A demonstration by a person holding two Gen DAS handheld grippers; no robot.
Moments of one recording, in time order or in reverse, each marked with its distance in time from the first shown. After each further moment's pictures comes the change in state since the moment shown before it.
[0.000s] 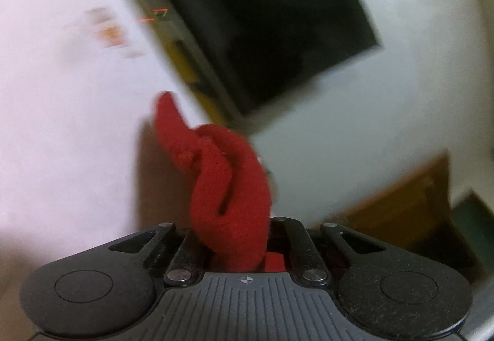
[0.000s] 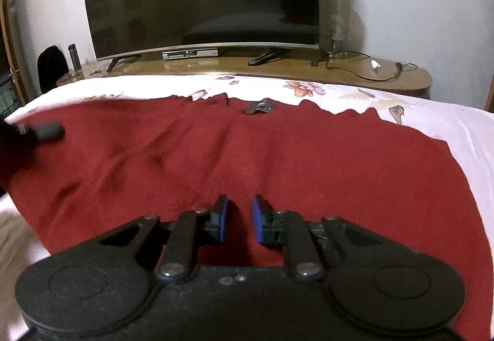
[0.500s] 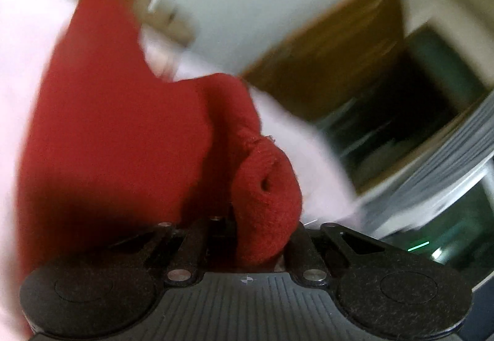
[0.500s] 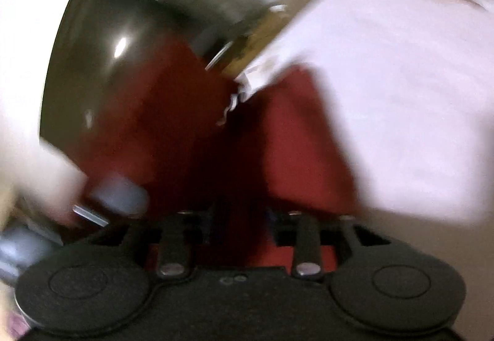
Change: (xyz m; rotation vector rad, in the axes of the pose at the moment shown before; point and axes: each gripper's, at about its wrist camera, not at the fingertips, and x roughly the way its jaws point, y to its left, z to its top) left arm 0.187 -0.101 -0.130 0.289 0.640 -0.128; right arm -0.084 -0.189 -0.061 0.857 -0.051 0.252
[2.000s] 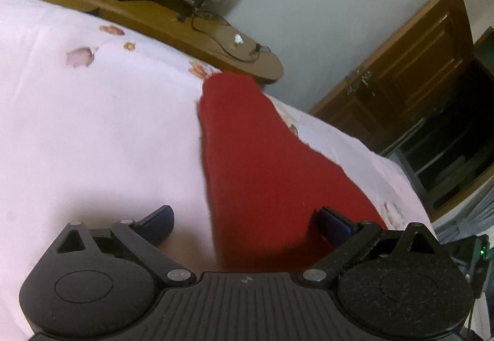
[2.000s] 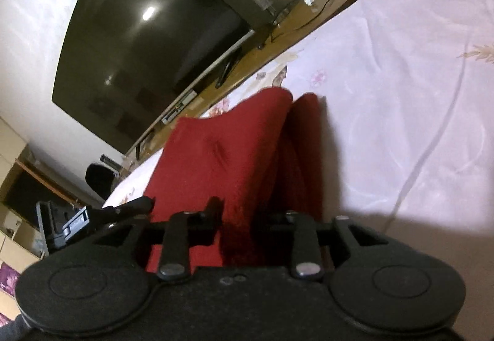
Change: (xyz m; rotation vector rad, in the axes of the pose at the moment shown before) left arm -0.073 0.049 0.072 -0.004 -0.129 0.288; right arm 0.038 -0.001 0.047 -0.215 0.112 0.057
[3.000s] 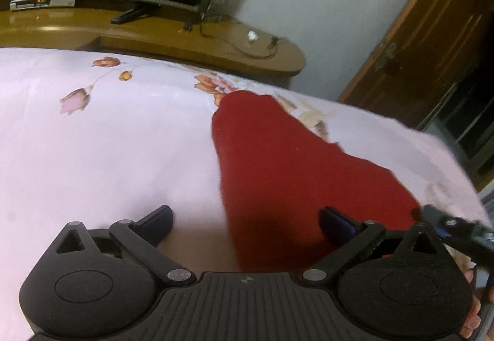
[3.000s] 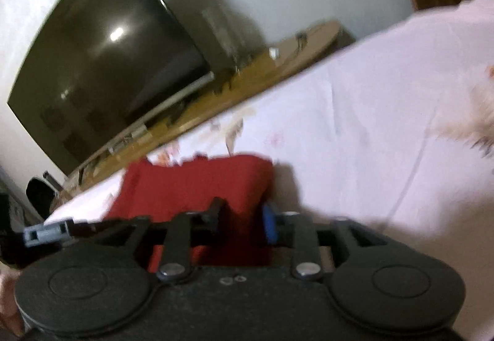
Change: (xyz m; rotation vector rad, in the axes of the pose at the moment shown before) left arm 0.013 -0.028 0.012 0.145 0.019 0.152; right arm -0.006 0.016 0.019 -0.131 -0.197 -0.243
